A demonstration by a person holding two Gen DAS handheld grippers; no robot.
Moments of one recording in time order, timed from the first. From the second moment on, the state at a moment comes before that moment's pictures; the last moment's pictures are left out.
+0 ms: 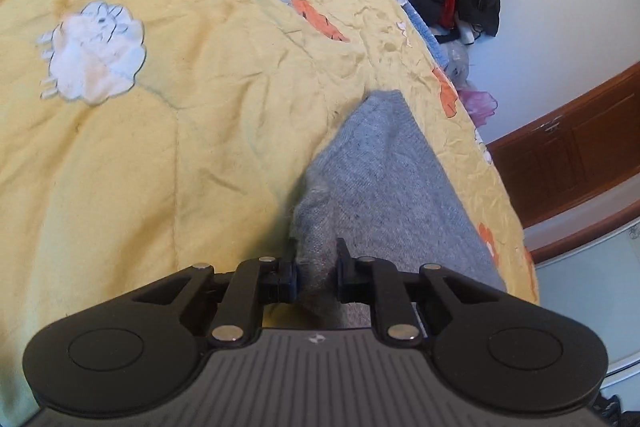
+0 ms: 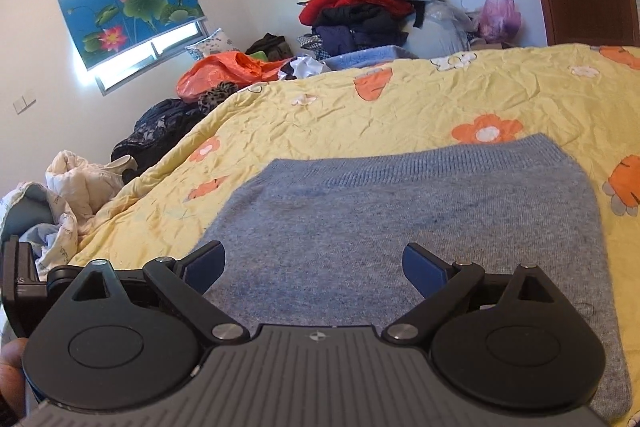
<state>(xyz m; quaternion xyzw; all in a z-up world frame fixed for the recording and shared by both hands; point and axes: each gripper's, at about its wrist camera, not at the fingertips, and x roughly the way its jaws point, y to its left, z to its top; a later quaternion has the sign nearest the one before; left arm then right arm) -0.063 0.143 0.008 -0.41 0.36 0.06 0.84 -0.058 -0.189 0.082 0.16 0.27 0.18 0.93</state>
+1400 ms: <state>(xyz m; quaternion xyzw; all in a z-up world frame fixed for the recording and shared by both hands) -0.049 -0.160 0.077 0.04 0.30 -0.32 0.90 0.063 -0.346 0.096 0.21 0.38 0.22 0.87</state>
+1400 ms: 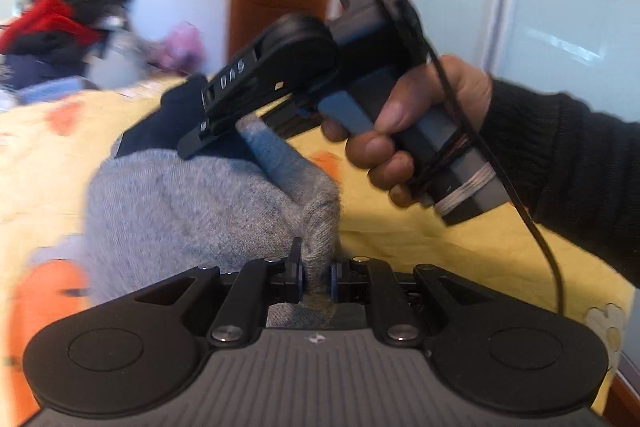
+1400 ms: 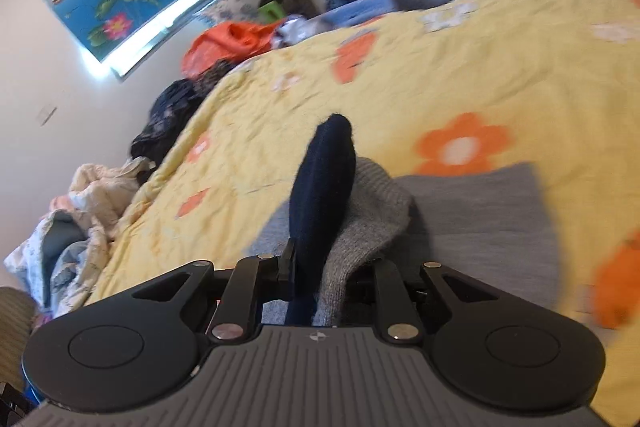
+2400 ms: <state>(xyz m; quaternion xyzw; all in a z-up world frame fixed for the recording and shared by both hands) -0.033 -0.073 0.050 -0.02 0.33 -0.27 0.91 0.072 -0.408 0.051 0.29 0.31 0.11 0.90</state>
